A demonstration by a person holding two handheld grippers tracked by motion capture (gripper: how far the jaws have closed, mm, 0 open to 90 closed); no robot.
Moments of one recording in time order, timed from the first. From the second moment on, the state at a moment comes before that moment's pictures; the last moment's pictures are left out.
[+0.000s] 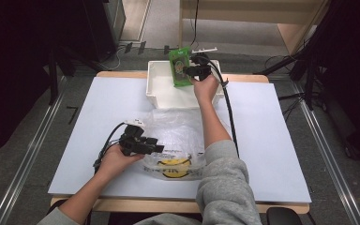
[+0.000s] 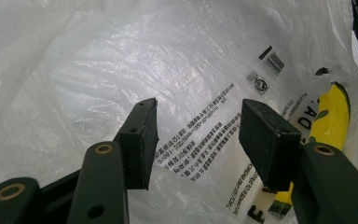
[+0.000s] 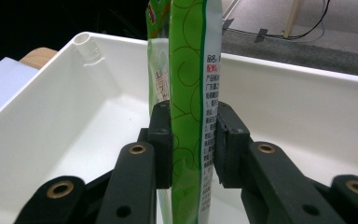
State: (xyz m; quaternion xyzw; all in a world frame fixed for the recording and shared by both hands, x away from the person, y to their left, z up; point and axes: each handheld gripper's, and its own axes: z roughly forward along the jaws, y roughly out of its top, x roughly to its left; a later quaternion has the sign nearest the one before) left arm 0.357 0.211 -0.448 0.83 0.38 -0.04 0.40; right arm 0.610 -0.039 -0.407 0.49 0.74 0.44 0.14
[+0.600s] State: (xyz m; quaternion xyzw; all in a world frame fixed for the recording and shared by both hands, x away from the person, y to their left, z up) left arm 0.355 0.211 -0.448 0.84 0.38 -0.04 0.39; right arm 0.612 -0.041 -0.415 0.49 0.75 0.43 0.13
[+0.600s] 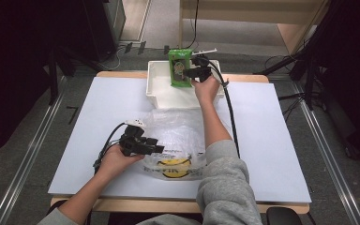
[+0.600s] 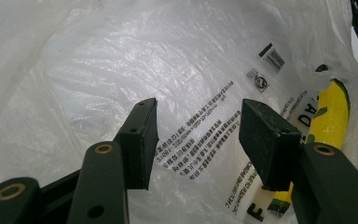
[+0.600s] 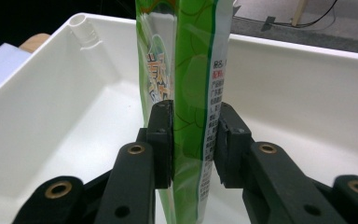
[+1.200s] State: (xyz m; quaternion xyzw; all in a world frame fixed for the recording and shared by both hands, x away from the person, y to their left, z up) left arm 0.355 0.210 -0.448 0.84 0.38 -0.04 0.39; right arm 0.619 -0.034 -0.431 0.50 0.76 0.40 0.12
